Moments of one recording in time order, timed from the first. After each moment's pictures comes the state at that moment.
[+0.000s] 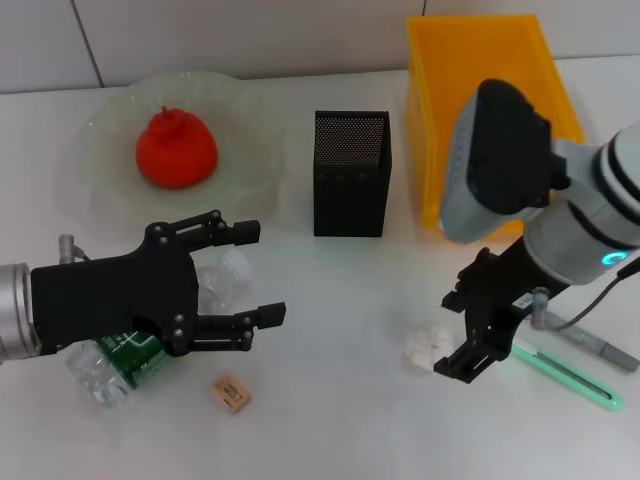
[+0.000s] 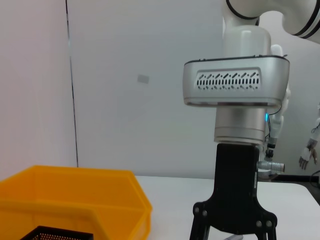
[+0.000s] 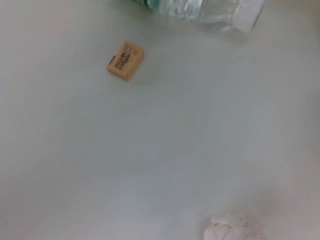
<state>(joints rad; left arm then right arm) -0.39 -2.05 1.15 0.76 1.58 1.62 -1.13 0.52 2.08 -1.54 -1.50 -2.54 -1.68 2.29</state>
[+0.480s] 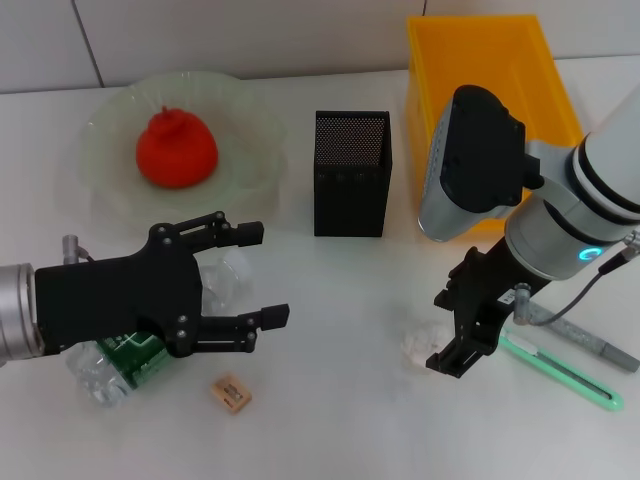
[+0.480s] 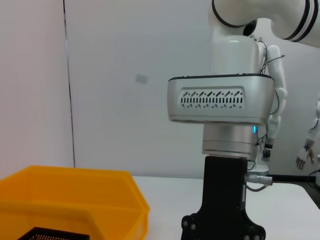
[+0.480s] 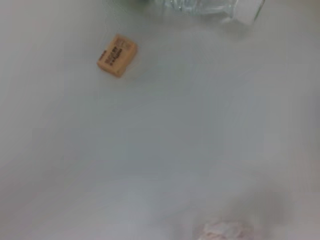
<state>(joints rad) -0.39 -2.05 1.15 0.76 1.58 1.62 -1.13 0.57 2.08 -1.56 -1.39 -2.55 -1.63 2.30</state>
